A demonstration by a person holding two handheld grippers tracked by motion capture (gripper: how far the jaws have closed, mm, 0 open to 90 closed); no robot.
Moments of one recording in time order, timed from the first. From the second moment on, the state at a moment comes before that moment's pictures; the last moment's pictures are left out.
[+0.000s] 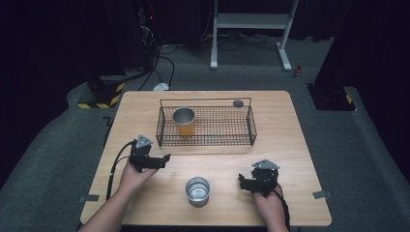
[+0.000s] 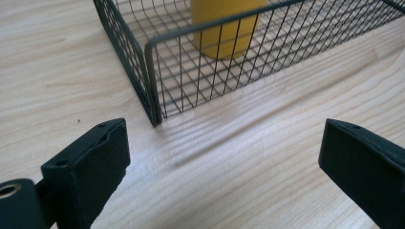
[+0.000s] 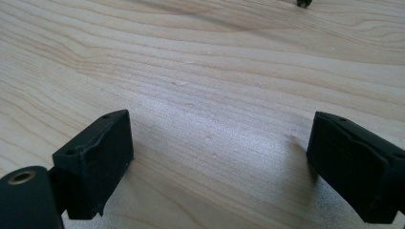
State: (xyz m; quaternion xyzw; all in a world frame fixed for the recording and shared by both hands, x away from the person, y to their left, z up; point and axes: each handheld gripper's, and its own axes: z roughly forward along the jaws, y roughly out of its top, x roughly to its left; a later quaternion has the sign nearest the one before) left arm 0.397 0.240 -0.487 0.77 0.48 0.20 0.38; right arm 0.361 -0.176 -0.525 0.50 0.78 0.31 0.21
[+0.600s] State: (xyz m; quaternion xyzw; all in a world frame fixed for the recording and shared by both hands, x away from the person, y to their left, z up) left arm 0.381 0.252 -0.506 0.80 0.47 0.18 0.34; right arm 0.352 -0.181 -0.525 0.51 0.77 0.31 0.22
